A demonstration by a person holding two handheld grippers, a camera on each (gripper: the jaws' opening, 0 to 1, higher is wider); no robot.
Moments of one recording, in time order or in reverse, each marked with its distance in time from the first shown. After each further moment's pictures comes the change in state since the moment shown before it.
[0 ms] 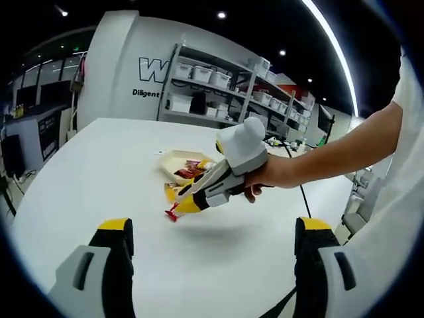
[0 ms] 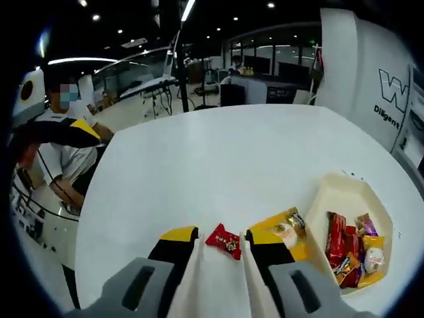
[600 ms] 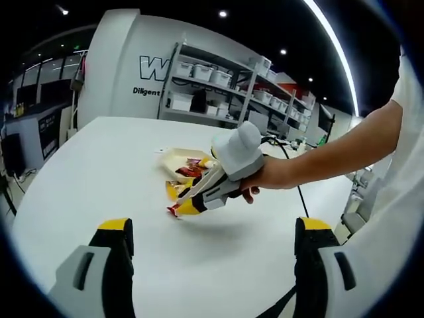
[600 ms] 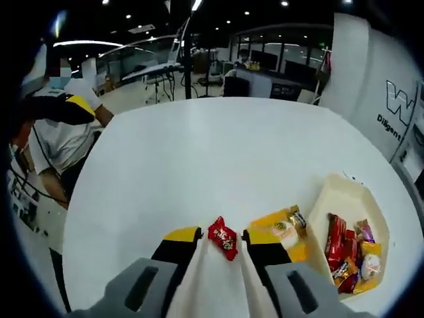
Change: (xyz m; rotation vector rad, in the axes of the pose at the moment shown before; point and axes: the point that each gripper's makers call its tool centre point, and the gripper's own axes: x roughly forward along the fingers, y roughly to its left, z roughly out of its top) left arm -0.002 0.003 -0.002 -0.002 0.012 -0.001; right arm -0.004 0.012 -0.007 -0.082 0.054 -0.024
